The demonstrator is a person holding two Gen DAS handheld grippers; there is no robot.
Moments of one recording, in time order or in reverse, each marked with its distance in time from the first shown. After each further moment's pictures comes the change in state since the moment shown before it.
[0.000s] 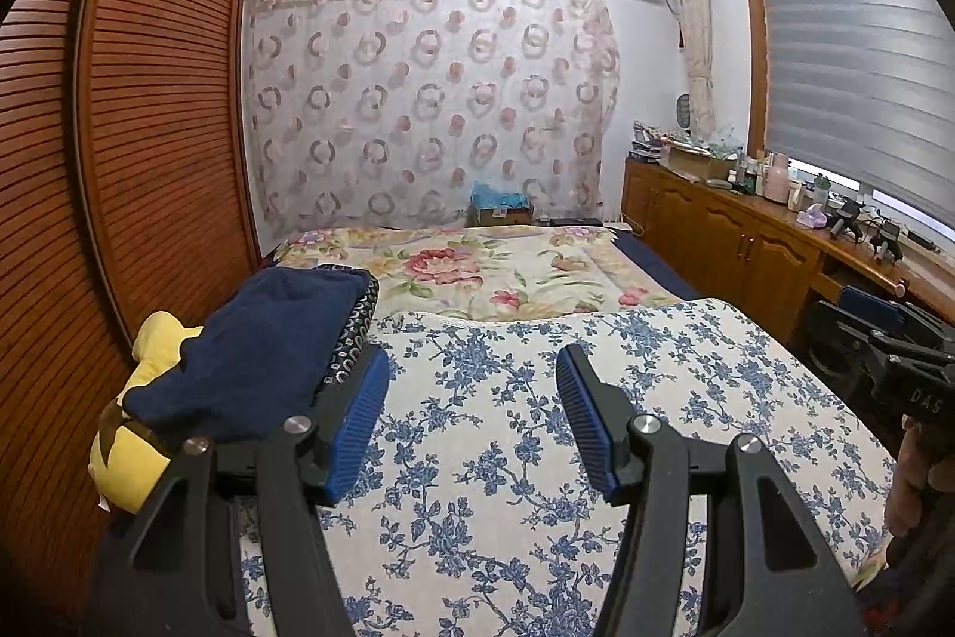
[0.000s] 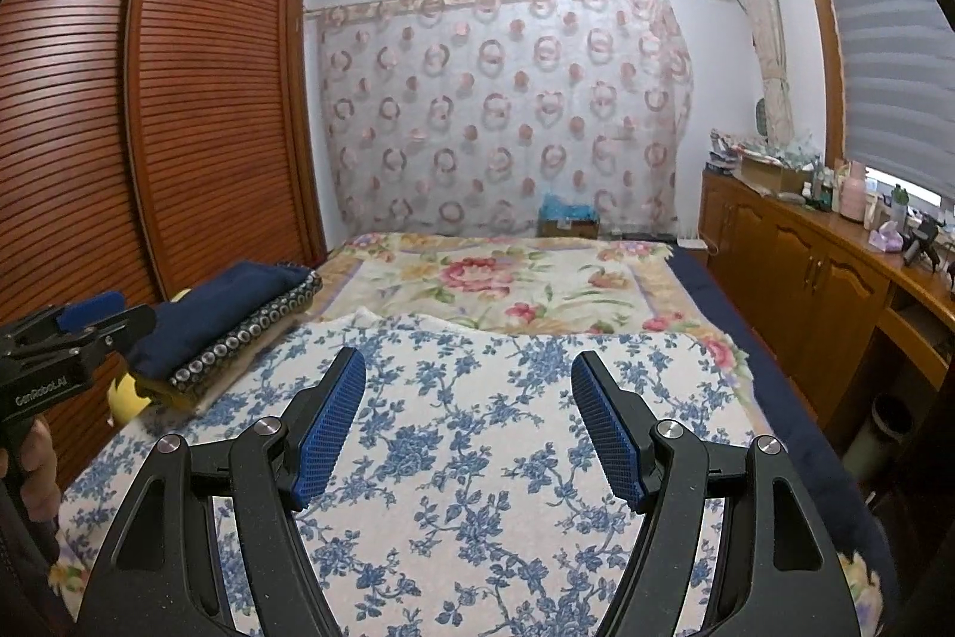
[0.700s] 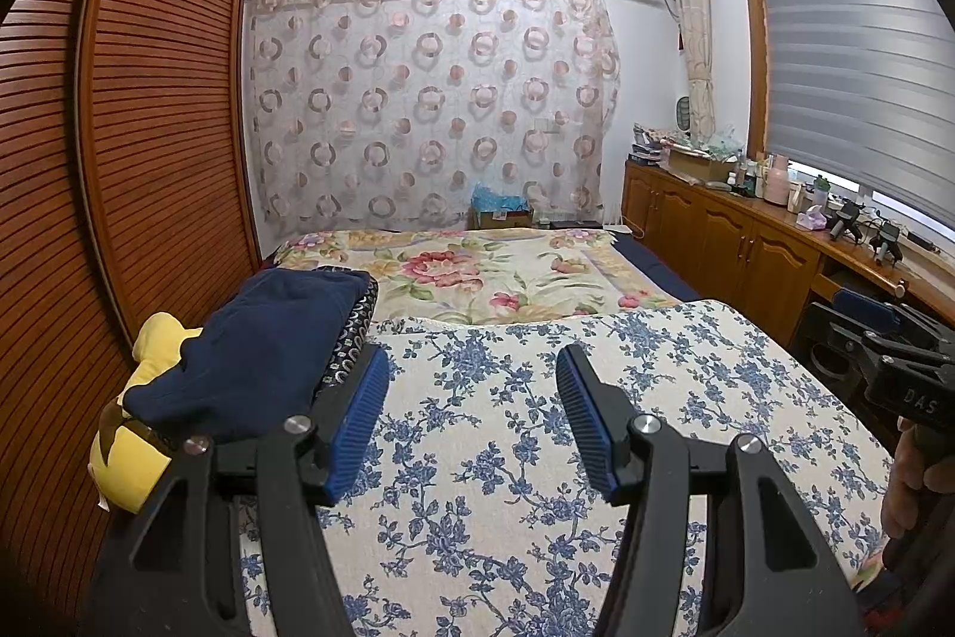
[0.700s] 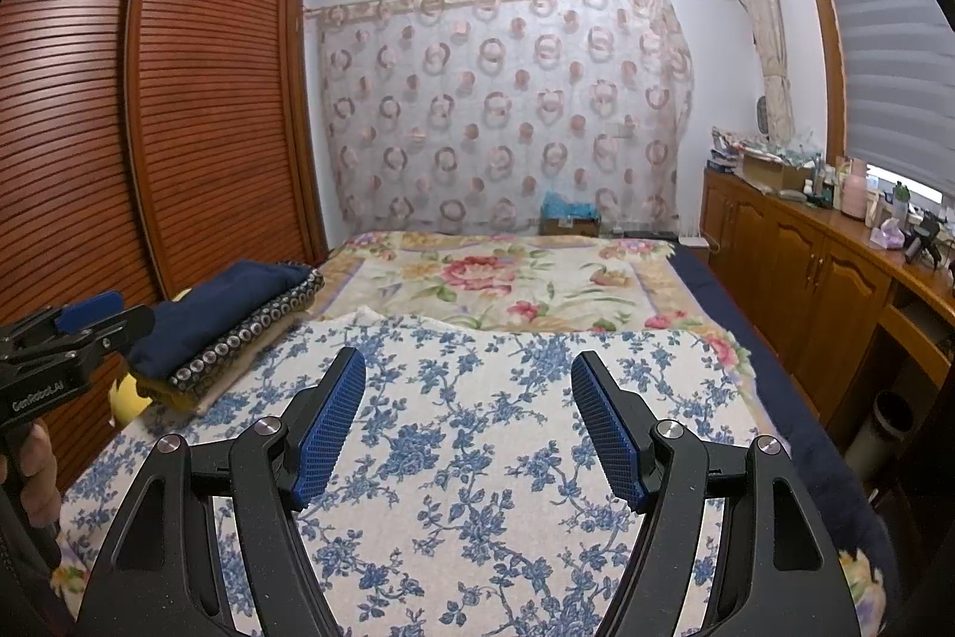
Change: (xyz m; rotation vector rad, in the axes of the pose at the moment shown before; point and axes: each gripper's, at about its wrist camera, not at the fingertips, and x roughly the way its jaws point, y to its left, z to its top) left arm 0.000 0.001 0.000 0.001 -0.004 0.000; right arm -0.001 0.001 0.001 0.000 0.000 0.001
